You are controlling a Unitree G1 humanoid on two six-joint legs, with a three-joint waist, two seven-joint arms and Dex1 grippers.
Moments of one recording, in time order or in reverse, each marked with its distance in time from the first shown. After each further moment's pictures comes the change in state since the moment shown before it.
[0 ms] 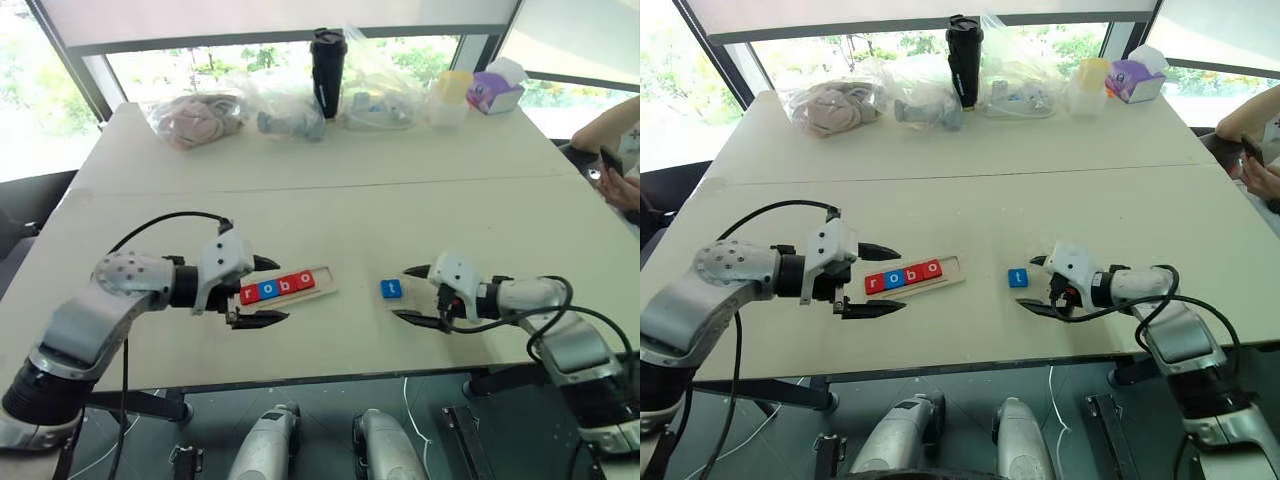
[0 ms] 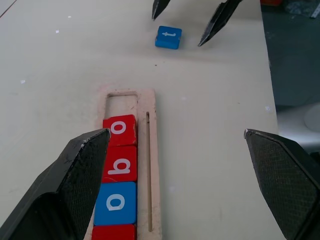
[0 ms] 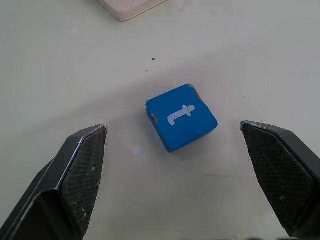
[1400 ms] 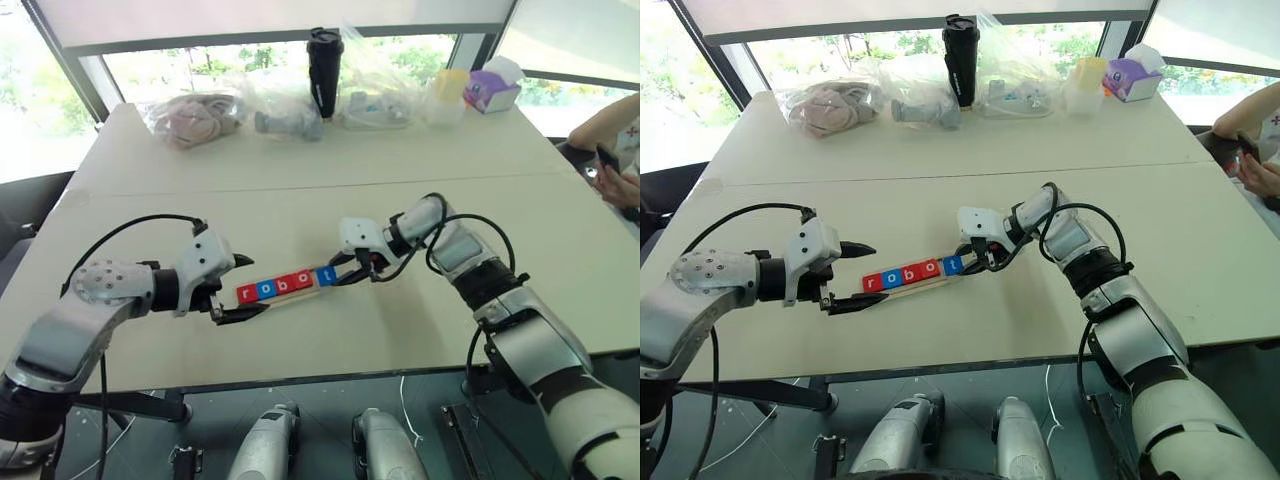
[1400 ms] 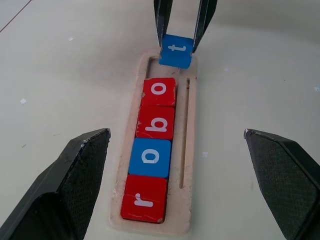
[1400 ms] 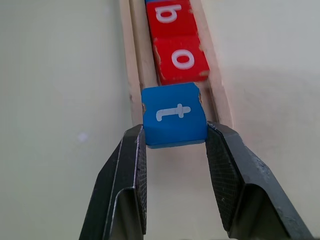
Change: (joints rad) left arm 0.104 0.046 0.085 -0.007 0.018 0.017 0.090; right arm -0.705 0.330 0.347 0.692 -0.227 -0.231 0.356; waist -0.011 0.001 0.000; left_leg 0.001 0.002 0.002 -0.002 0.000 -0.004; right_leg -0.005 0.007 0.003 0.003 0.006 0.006
